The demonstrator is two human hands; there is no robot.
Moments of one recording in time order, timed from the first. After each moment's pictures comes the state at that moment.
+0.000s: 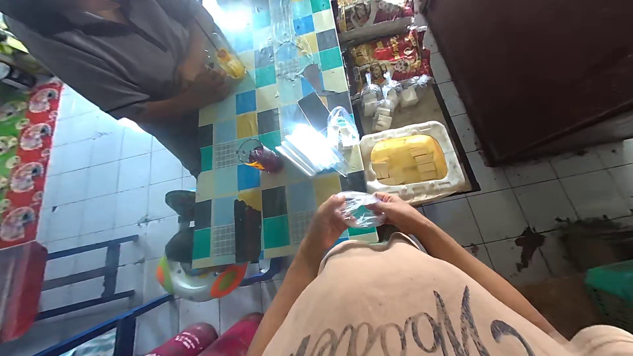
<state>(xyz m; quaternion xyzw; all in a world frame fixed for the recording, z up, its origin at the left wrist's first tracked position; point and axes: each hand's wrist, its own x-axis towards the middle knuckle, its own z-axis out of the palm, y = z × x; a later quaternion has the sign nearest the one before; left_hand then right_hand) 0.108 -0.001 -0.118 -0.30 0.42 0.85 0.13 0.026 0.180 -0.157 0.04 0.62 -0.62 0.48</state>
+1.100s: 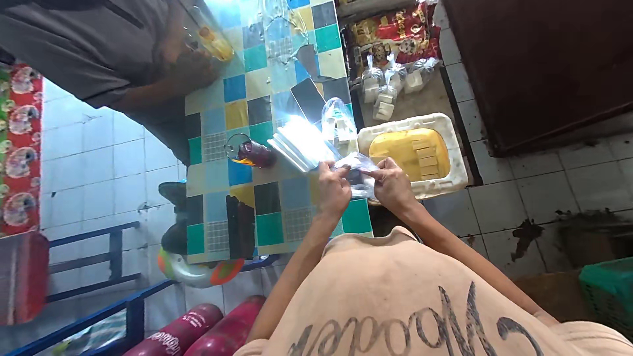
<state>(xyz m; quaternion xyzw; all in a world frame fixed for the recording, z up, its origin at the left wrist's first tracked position) 0.049 0.019 -0.129 -0.14 0.92 0.37 -0.01 -0.006 0.165 -0.148 -0.18 0.90 -0.37 0.14</state>
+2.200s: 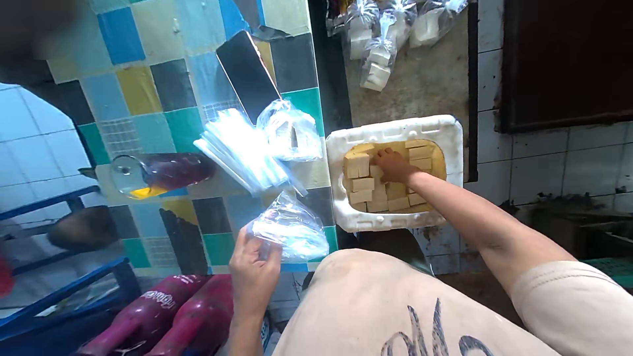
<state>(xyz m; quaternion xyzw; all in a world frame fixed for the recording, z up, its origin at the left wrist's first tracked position) 0.061 -0.001 -0.151 -0.29 0.89 0.35 -0.02 -0.191 0.223 -0.366 -0.34 0.79 -0.06 0.51</state>
